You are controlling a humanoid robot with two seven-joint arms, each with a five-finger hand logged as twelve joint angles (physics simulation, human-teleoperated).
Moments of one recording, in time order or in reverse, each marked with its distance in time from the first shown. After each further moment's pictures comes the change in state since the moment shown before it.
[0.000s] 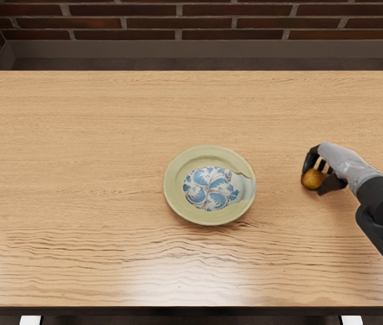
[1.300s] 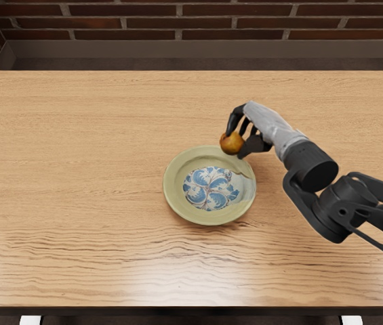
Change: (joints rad) left arm -0.001 0.000 0.000 0.000 0.000 0.000 0.000; right arm 0.176 0.315 0.016 -0.033 0.019 -0.045 0.000
